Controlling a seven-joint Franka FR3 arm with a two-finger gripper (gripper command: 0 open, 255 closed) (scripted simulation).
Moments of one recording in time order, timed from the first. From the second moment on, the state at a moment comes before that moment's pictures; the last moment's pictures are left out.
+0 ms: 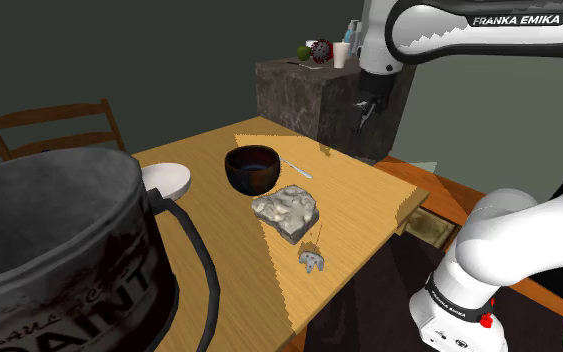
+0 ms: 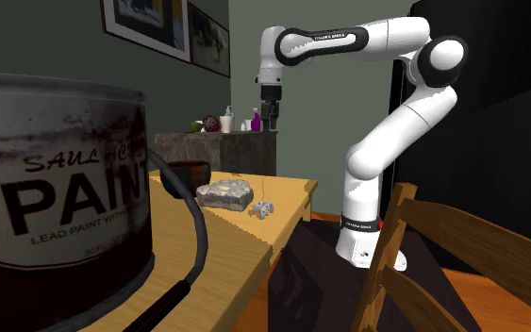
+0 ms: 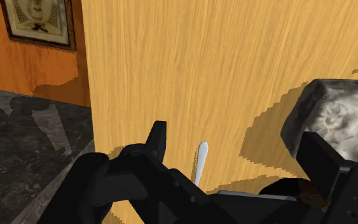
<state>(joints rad) -0.02 -0.77 0.03 -2.38 -0.08 1.69 -0.02</state>
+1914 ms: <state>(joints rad) 0.18 -0.77 0.73 -2.64 0.26 1.98 0.65</state>
